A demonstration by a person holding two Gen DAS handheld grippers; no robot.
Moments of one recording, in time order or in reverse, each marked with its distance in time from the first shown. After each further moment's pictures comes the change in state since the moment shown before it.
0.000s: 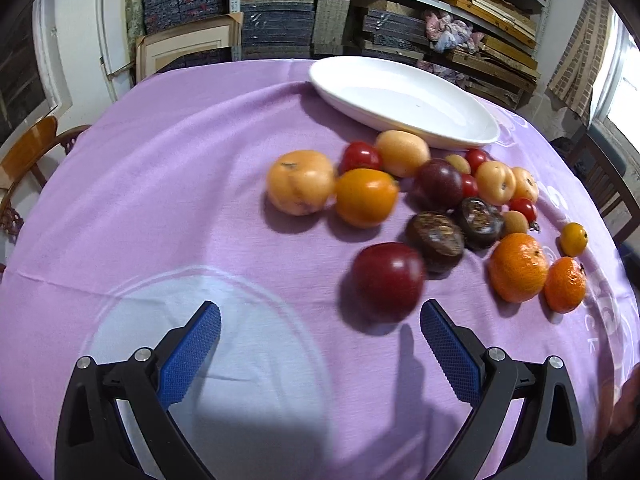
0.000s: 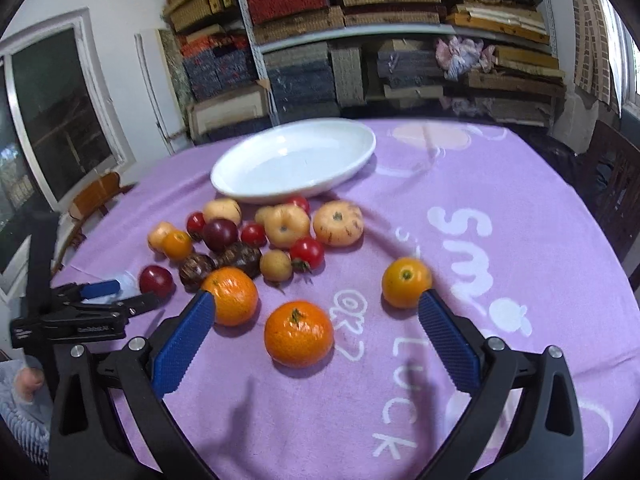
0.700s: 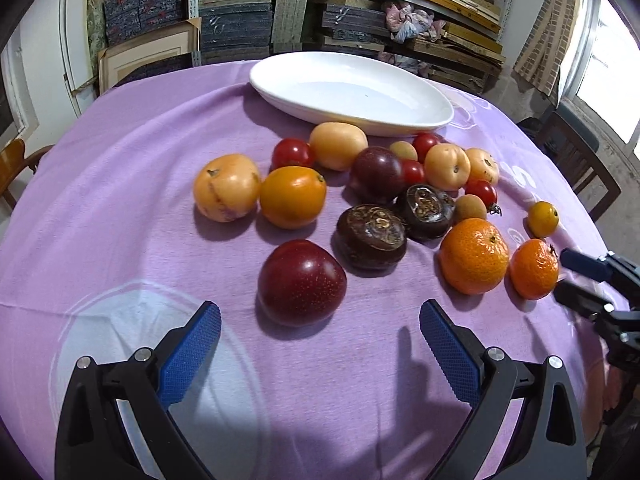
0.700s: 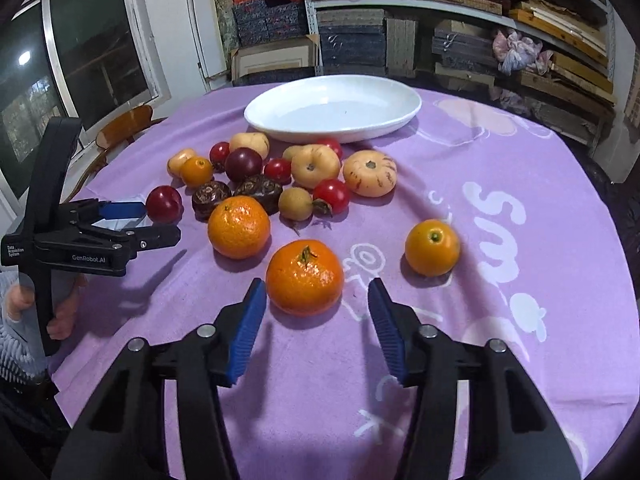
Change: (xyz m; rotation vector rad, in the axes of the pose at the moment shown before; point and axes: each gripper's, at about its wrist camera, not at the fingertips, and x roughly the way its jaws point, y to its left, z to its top) left arm 0.003 -0.033 0.004 0.093 0.018 -0.103; right arm 0.031 0.000 -0.024 -0.167 0.241 0.083
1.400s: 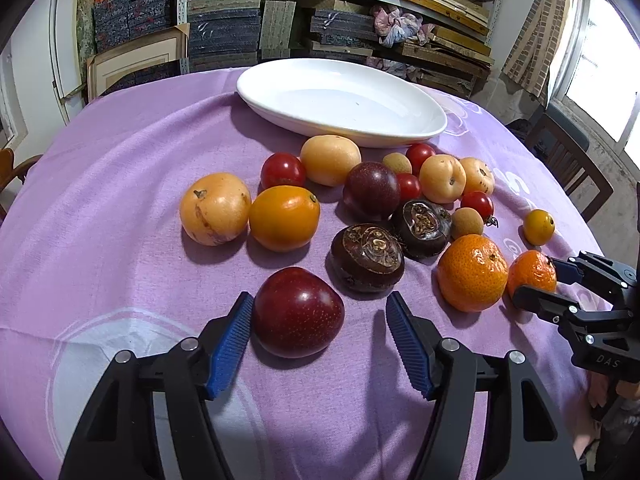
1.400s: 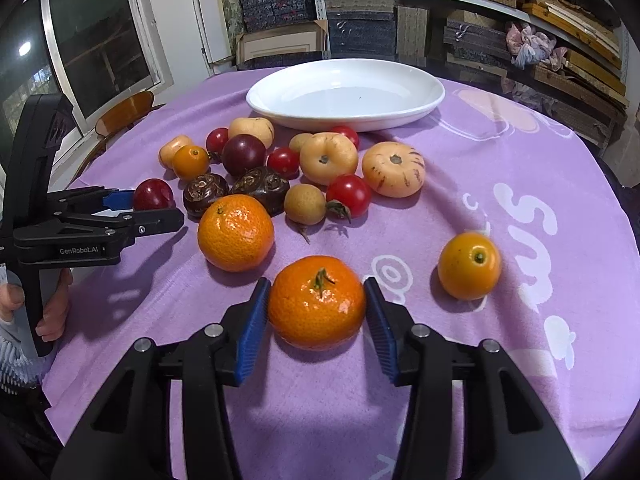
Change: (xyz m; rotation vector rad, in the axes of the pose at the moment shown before) left arm 0.007 0.003 0.016 0.029 -0.018 -0.023; right arm 0.034 0.005 0.013 -0.027 0.039 0.009
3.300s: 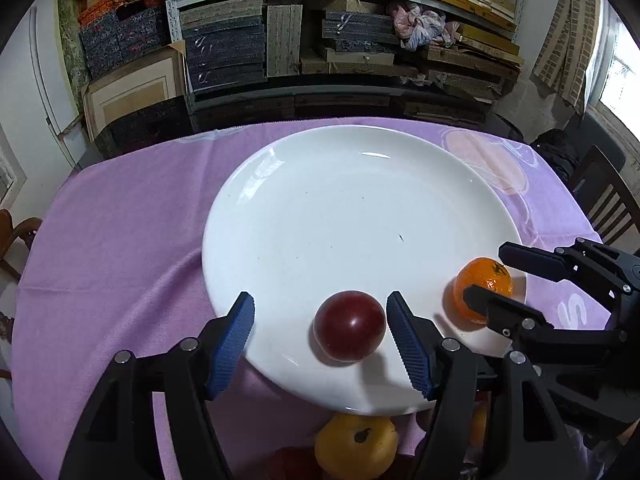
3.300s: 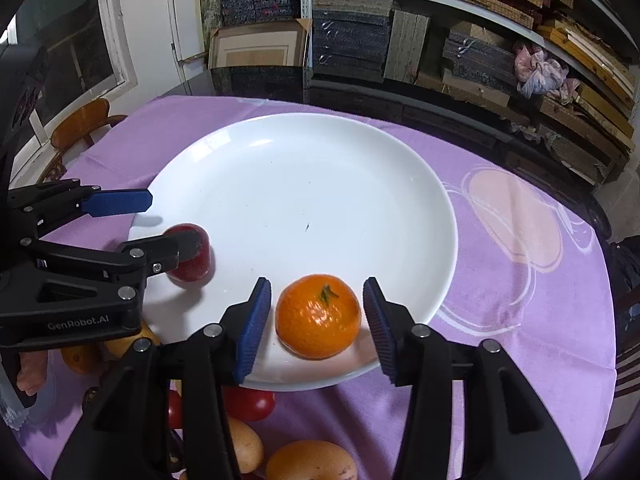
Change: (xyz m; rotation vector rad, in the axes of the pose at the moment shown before) left arm 0.077 0.004 0.178 0.026 0.019 0.097; right arm 0.106 -0.047 0.185 -0.048 0.019 -0.098
